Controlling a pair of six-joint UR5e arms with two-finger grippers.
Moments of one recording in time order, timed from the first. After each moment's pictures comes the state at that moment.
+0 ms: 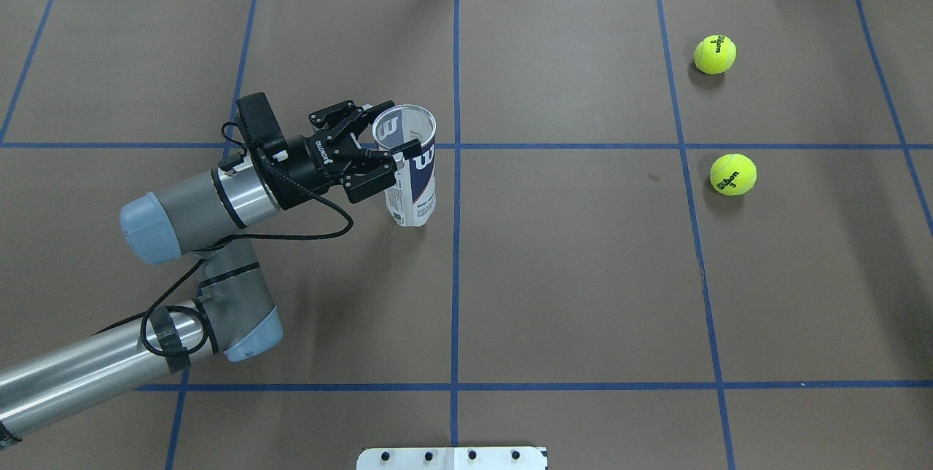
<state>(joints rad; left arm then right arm) -0.53 -2.13 -1.27 -3.52 -1.49 -0.61 1.57 -1.64 1.76 -1.53 2.40 0.03</state>
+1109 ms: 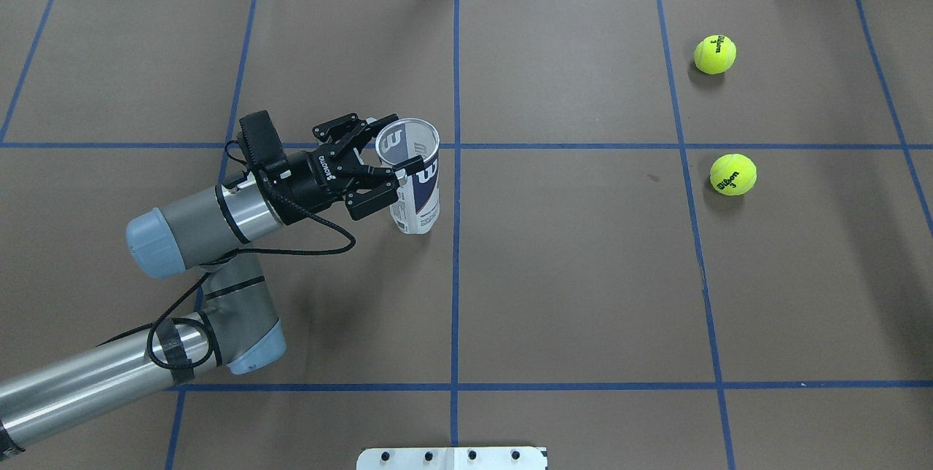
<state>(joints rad) -0.50 -2.13 -1.25 -3.58 -1.47 -0.56 1.57 -1.63 1.76 -1.53 2.40 0.03</state>
